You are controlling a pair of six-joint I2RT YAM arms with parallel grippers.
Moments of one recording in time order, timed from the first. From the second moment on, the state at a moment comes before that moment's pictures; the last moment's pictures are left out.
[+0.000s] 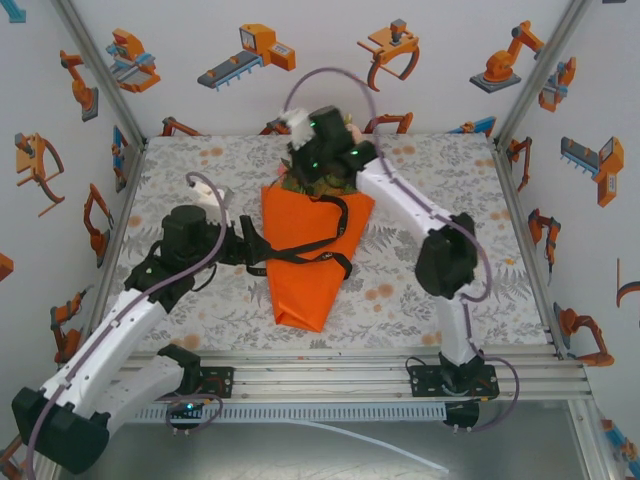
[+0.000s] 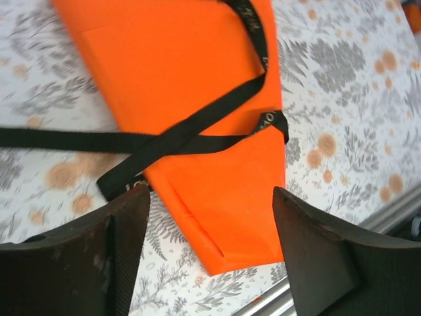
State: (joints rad) left arm -0.51 0.92 0.80 -0.35 0.17 -0.30; right arm 0.60 2.04 1.99 -0.47 -0.25 0.04
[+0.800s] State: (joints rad) left arm -0.72 1.62 0.93 -0.08 0.39 0.14; right arm 0.44 1.81 1.67 -0.20 -0.07 0.61
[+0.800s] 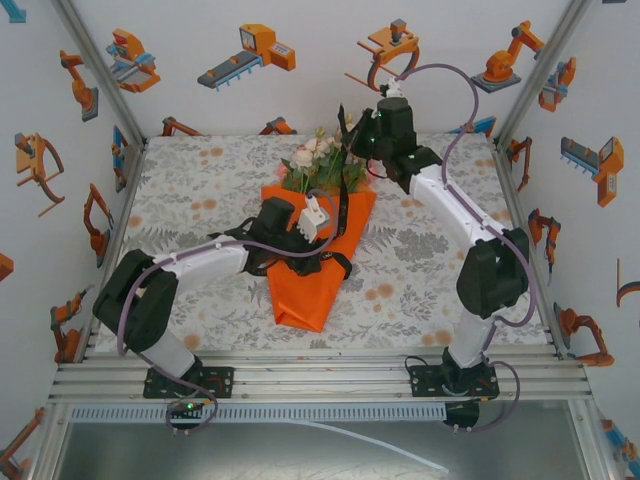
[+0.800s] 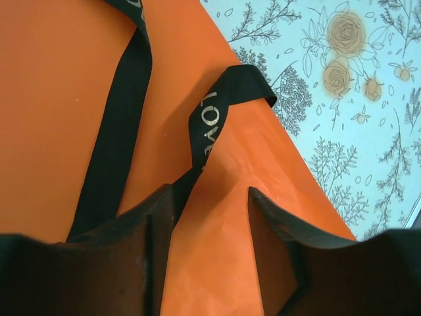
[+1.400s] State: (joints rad) left arm -0.73 1.48 0.93 -0.05 0.38 0.12; right arm 0.44 1.81 1.33 -0.21 -0.60 0.34
